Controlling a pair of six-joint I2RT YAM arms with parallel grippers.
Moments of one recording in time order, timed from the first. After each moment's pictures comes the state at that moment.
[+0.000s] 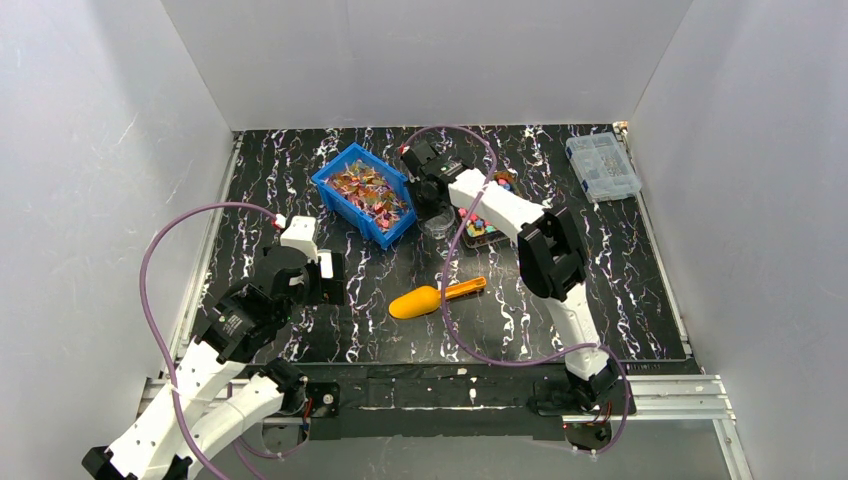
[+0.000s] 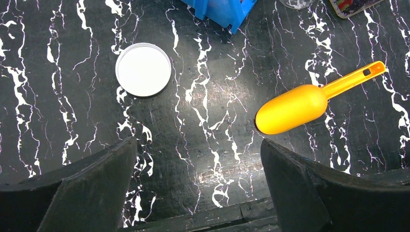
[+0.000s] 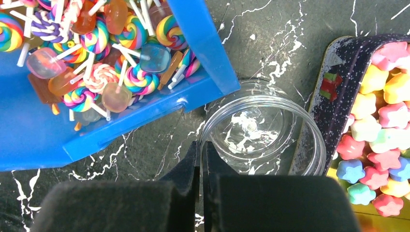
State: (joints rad) left arm -0.61 0.63 0.84 -0.86 -0.32 -0.32; right arm 0.73 2.23 1.97 -0.77 0.08 0.28
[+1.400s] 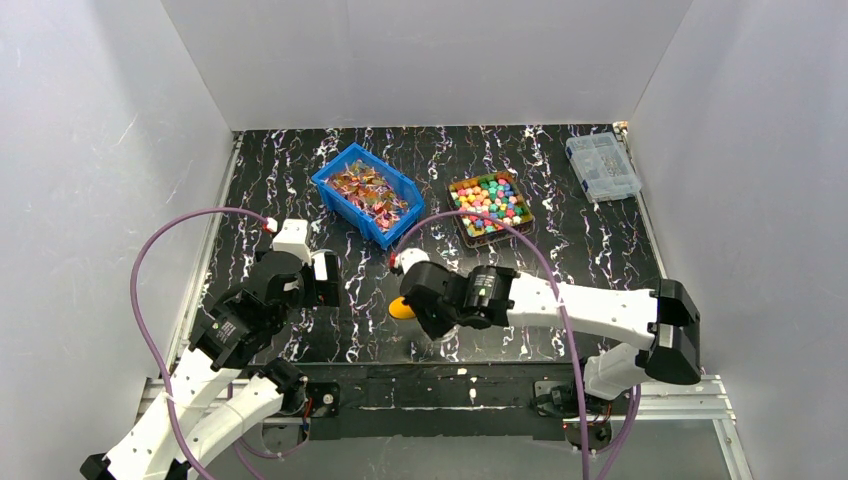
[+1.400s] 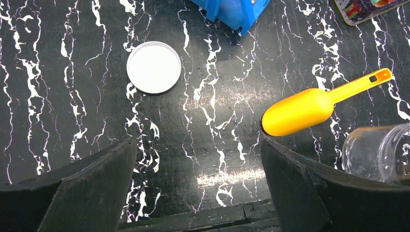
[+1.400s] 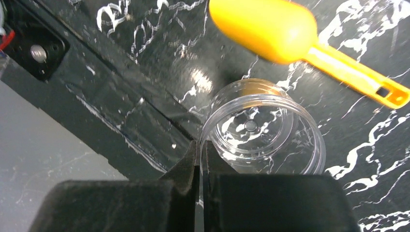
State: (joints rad) left arm -0.61 0.59 0.84 -0.89 -0.36 -0.34; right arm 1.30 1.46 1.26 -0.80 0.18 0.50
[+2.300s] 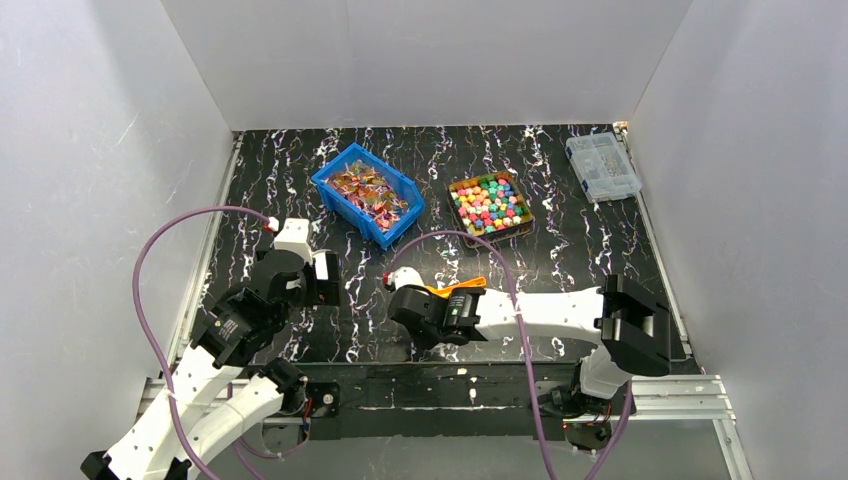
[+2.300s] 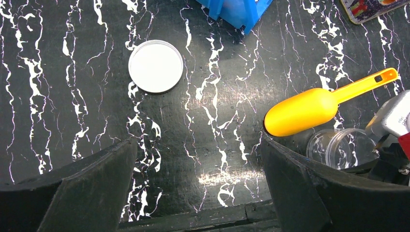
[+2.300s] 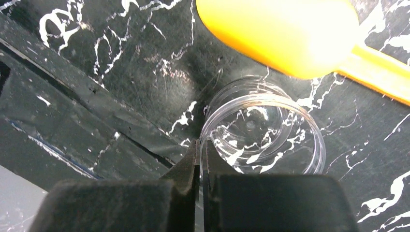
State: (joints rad) left arm -0.61 0.61 0.84 -0.89 -0.37 -0.34; right arm 1.36 1.59 1.08 -0.56 0.25 0.58
